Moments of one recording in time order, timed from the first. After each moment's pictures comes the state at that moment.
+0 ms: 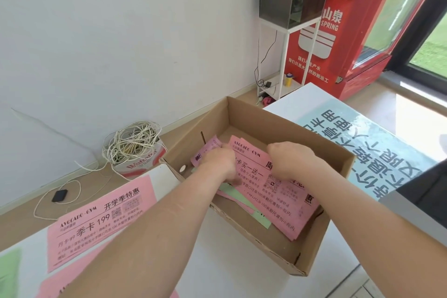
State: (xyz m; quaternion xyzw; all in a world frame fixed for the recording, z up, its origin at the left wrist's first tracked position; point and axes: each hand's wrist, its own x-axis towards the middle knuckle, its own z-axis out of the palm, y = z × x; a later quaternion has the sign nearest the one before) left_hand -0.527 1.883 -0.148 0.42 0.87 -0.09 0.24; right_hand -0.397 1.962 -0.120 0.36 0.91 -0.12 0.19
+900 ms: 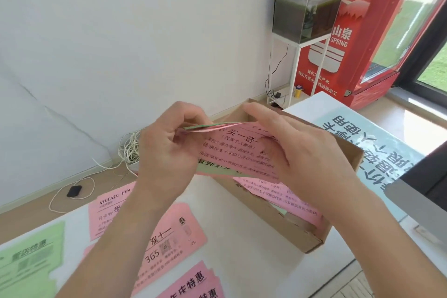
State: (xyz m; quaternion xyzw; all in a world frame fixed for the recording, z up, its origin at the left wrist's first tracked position) left_hand -0.512 1.719 -0.007 0.45 0.67 0.59 0.02; right_hand -0.359 1.841 -0.013 0.15 0.93 -0.12 -0.31
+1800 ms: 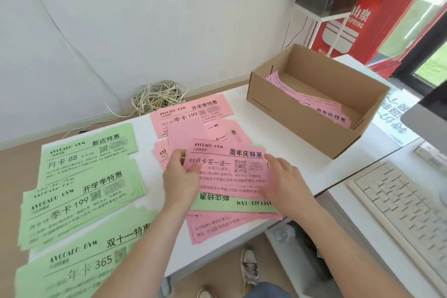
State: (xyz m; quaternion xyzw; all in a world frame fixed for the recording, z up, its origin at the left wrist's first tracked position) left_hand -0.509 1.489 -0.177 0.12 0.83 0.53 0.16; right_hand -0.344 1.632 -0.172 0.39 0.89 -0.25 0.04
